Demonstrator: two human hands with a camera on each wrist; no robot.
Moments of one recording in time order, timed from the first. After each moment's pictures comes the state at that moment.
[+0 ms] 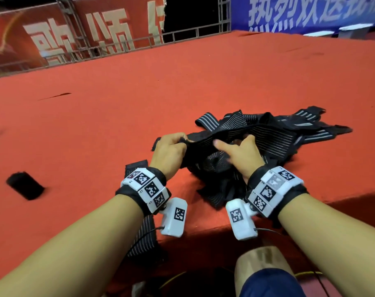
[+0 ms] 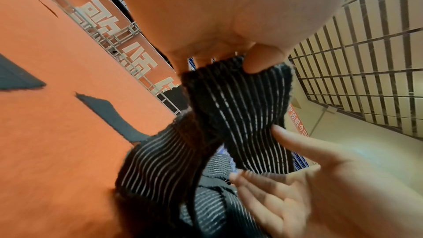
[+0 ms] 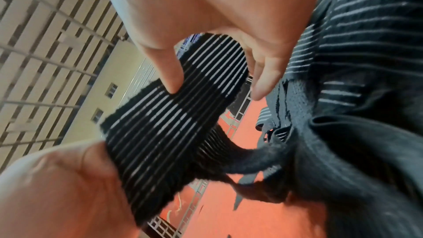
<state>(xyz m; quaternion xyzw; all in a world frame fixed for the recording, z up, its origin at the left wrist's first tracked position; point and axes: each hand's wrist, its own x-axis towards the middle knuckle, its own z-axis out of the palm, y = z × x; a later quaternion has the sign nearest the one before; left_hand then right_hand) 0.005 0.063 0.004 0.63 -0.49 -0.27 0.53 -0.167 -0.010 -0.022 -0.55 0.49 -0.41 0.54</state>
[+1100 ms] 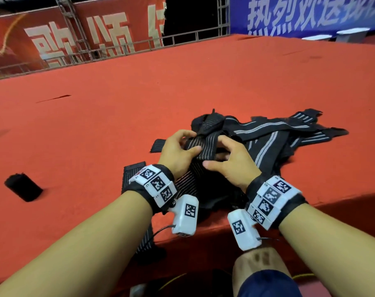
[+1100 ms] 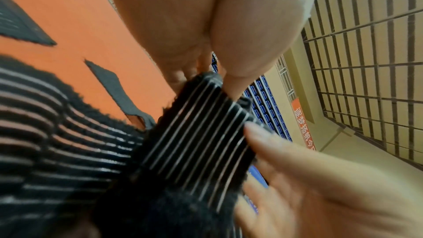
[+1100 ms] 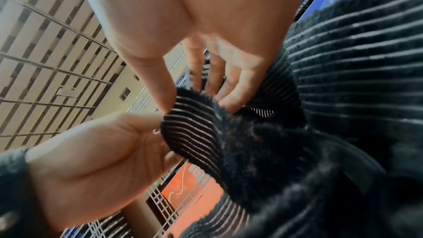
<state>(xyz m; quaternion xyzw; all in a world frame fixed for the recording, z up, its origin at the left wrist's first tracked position) -0.013 0.054 0.001 0.66 -0.51 -0.22 0.51 -0.174 0.014 -0.019 -0.70 0.32 -0.40 0.49</state>
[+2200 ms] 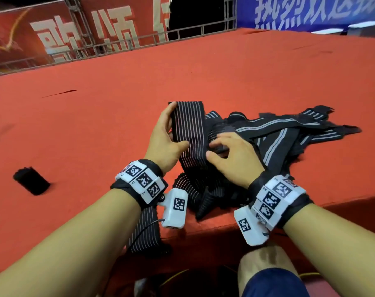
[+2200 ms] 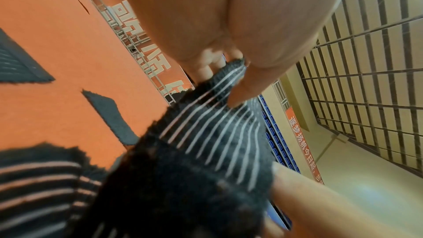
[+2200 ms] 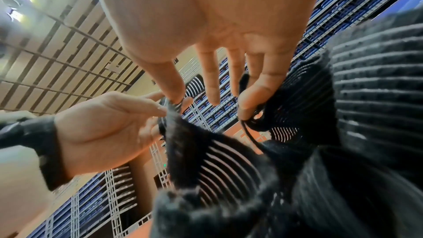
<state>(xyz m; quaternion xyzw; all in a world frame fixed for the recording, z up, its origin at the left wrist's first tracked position) 0.014 0.077 0.023 0.57 -0.52 -0.25 0.58 -0.165 0.017 -0.011 -0.82 0.40 -0.34 0.25</state>
